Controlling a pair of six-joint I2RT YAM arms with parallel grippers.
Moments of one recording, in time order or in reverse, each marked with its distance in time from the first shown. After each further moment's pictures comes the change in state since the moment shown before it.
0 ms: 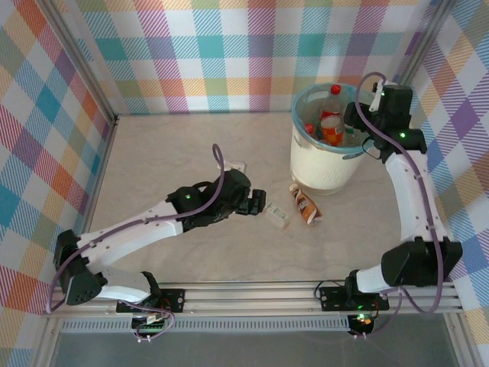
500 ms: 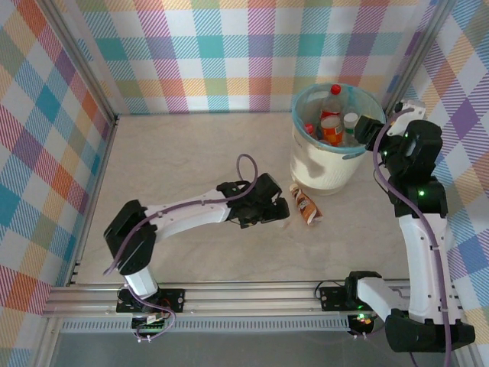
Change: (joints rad) left arm 0.005 0.386 0.108 0.057 0.340 -0.412; right arm 0.000 -0.410 -0.256 0.127 -0.042 0.033
